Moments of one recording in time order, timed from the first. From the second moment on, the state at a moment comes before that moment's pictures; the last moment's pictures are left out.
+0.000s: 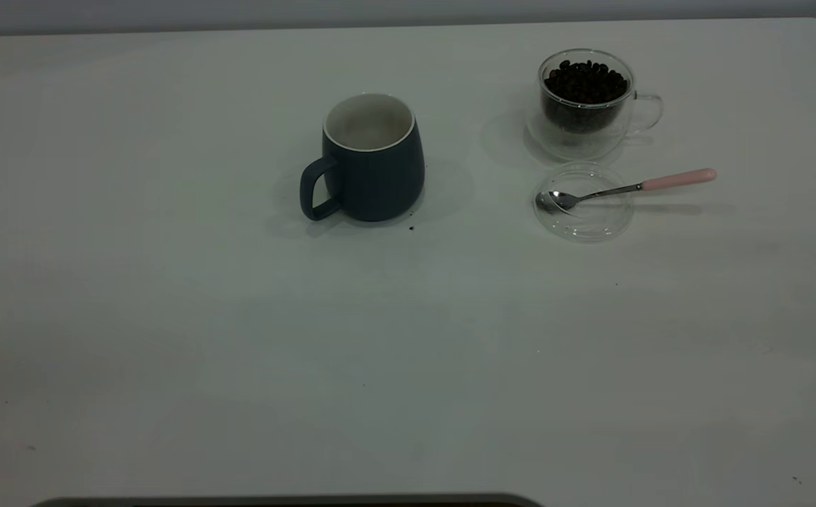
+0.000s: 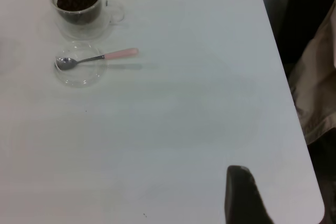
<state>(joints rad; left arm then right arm) -0.05 -0.02 -0.49 -0.06 1.13 0.04 0.01 0.03 -0.47 -0.06 1.13 0.07</state>
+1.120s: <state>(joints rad) -0.05 -0.02 -0.49 -0.06 1.13 0.04 0.01 0.91 -0.50 0.28 0.46 -0.35</state>
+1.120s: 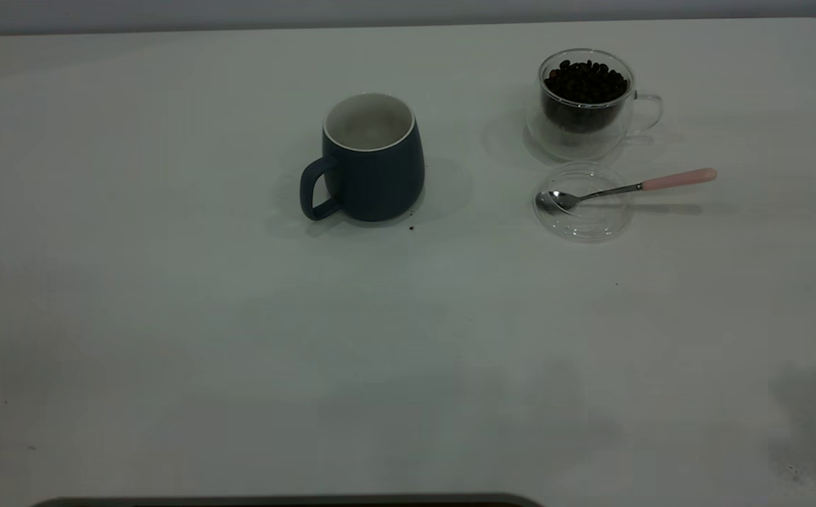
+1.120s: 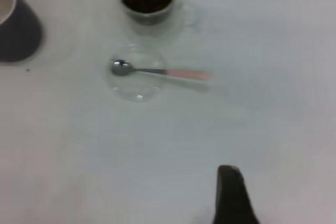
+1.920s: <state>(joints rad) -0.05 -0.02 -0.49 -0.06 1.13 0.04 -0.08 1.84 -1.07 0.66 0.54 -0.84</state>
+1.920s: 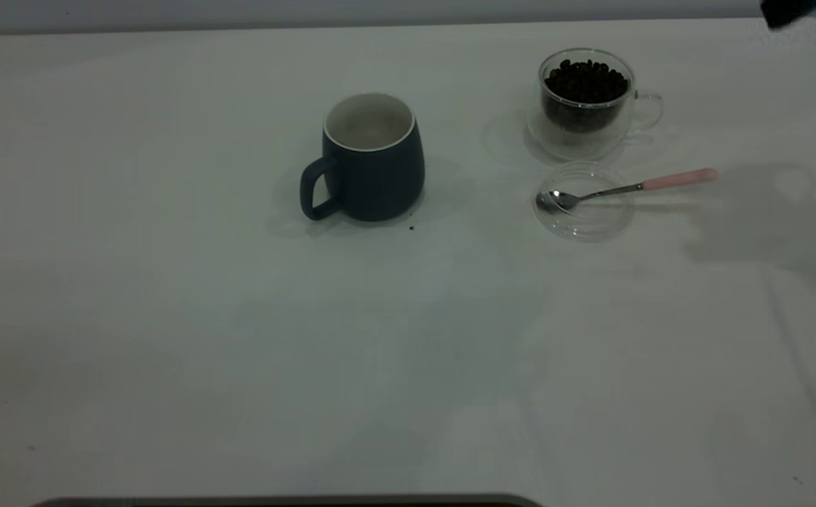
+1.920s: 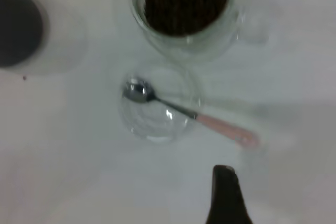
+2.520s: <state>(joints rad) -0.05 -0.02 -0.49 -0.06 1.13 0.04 -0.39 2.32 -1.24 1.11 0.83 -1.26</state>
